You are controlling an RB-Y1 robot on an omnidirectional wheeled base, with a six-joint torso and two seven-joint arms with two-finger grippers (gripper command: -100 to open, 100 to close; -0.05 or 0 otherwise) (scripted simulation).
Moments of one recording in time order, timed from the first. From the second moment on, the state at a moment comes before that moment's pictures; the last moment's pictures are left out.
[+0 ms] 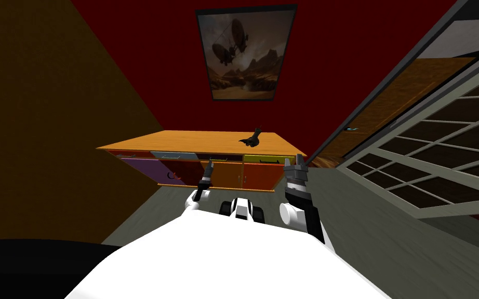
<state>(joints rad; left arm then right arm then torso) 0.05 0.16 0.15 -1.11 -0.04 -0.92 -0.06 0.46 0.00 0.06 -2.22 -0.09 -0.36 0.03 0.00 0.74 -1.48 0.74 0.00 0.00</state>
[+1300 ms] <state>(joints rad) -0.05 0.23 0.15 -1.14 -0.04 -0.68 -0.03 0.46 0.00 0.06 -2.22 -0.09 -0.36 0.03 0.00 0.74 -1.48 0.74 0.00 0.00</state>
